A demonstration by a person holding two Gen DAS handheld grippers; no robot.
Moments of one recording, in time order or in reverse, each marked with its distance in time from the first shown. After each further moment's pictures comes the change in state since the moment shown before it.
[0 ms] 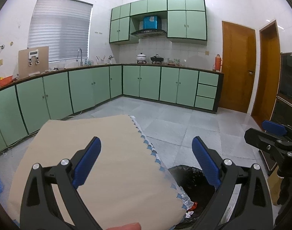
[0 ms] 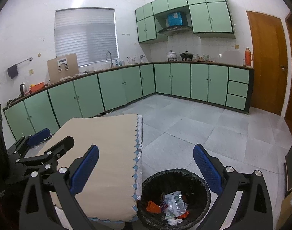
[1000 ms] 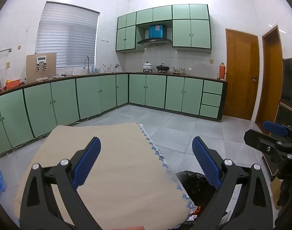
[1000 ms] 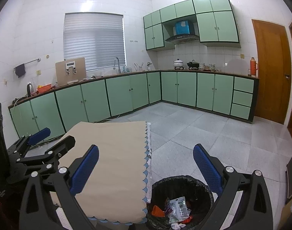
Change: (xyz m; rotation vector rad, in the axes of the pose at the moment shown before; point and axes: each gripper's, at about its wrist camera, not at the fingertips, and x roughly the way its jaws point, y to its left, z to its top) left arm -0.030 0.005 -0.001 -0.010 -0.065 0.037; right arm -0.023 0.020 -0.001 -0.035 -0.054 0.032
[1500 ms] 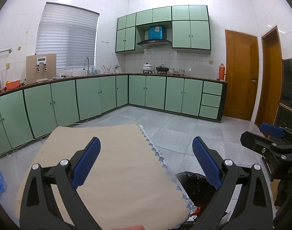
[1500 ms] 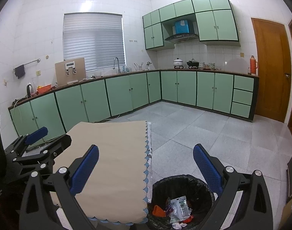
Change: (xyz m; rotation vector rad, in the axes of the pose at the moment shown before) left arm -0.004 -0.003 -0.003 0.000 -0.009 0.001; right arm 0.000 -0.002 0.002 0.006 0.005 0.001
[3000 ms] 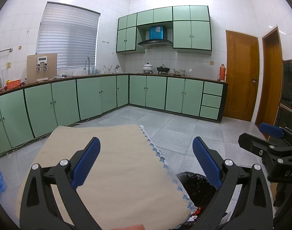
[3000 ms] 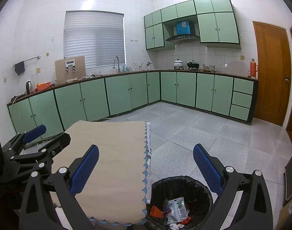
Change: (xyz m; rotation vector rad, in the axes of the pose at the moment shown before) left arm -0.004 0.003 0.005 -0.004 0.002 0.001; right arm -0.001 0.005 -0.001 -0.022 -0.002 -0.011
